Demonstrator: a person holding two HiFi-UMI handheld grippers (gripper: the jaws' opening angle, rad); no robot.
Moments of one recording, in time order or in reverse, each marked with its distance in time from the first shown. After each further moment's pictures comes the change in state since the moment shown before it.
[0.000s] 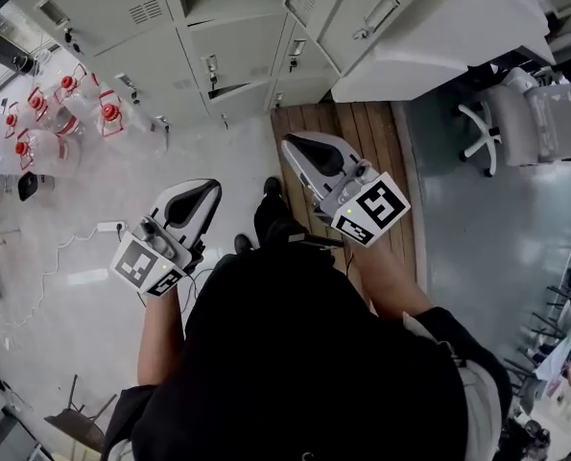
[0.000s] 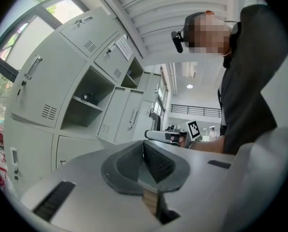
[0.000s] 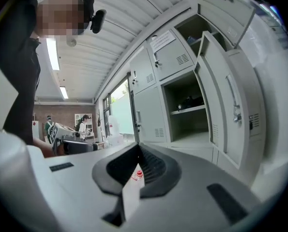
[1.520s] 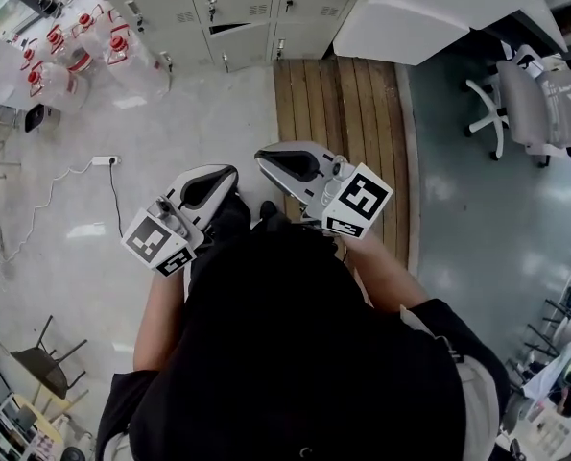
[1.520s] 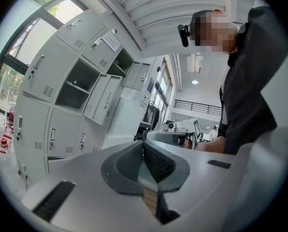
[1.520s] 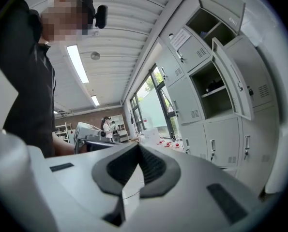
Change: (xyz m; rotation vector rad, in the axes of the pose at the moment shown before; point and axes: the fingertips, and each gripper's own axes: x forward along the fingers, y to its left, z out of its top) left arm -0.031 -0.250 -0.107 -0.063 0.077 0.070; right arm -0.206 0.177 -0.078 0.087 0.040 0.372
